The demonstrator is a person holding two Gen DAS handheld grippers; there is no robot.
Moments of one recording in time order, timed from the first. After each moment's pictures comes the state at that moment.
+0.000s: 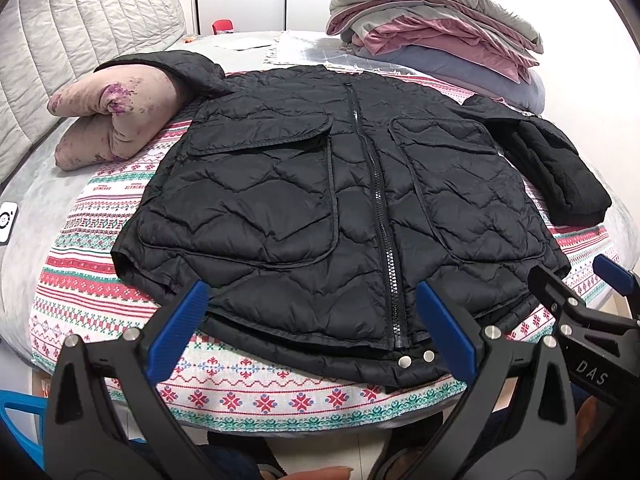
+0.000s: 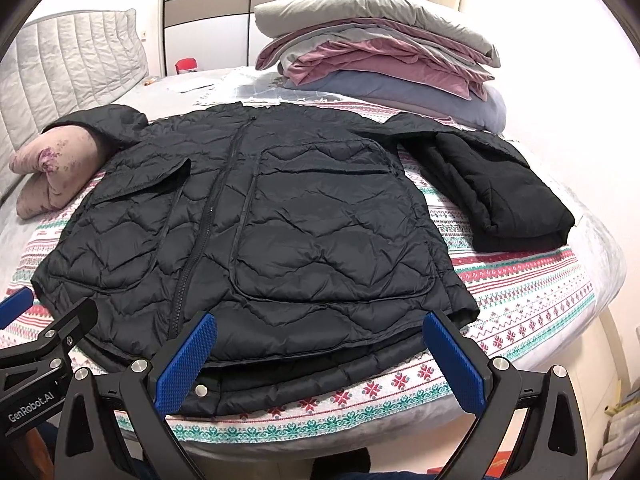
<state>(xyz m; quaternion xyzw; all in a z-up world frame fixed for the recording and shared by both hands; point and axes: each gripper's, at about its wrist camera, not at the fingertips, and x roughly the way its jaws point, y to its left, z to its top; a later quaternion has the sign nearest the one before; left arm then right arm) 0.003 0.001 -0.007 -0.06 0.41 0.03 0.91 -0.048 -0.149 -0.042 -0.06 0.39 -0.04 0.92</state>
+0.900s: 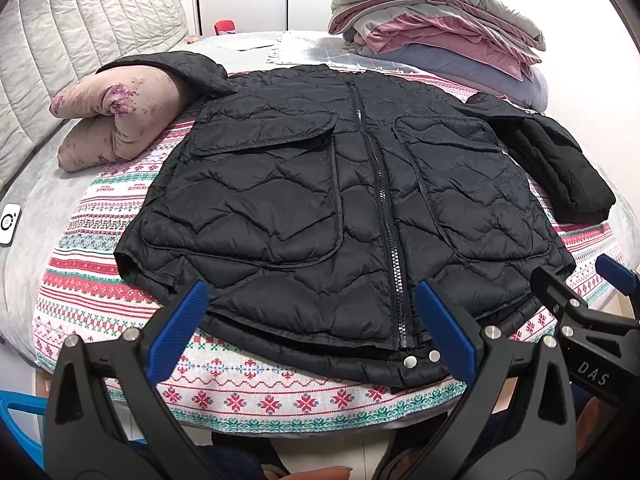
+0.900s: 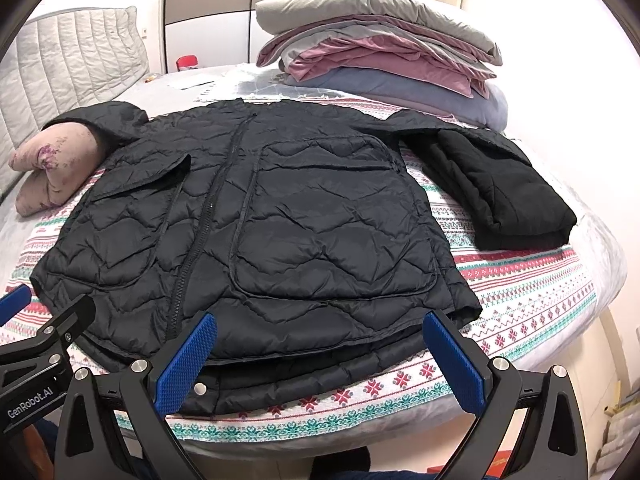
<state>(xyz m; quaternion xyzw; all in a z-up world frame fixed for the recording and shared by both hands) 0.003 -0.001 -0.008 -0.07 0.40 0.03 0.91 -0.046 -0.150 -0.046 -0.05 0.39 -0.03 0.92</state>
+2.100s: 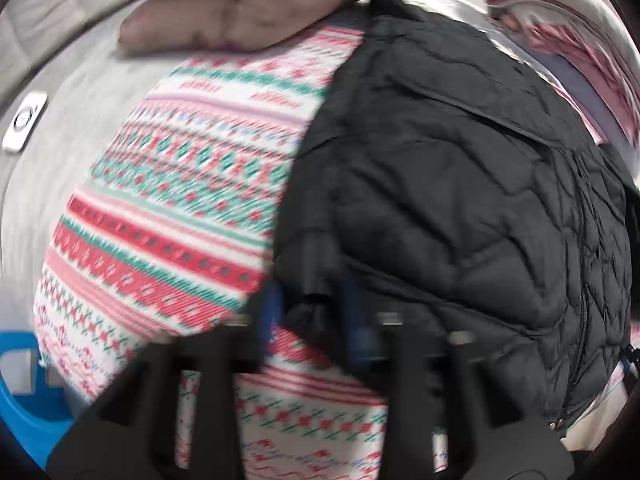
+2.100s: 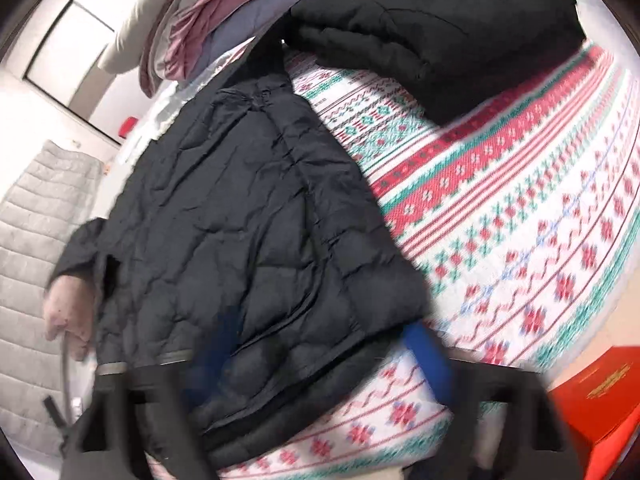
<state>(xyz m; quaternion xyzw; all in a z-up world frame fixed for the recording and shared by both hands) 0.069 0.161 -0.089 -0.14 0.51 0.16 0.83 0.042 -0.347 -0.128 0.26 0.49 -0.04 0.83</state>
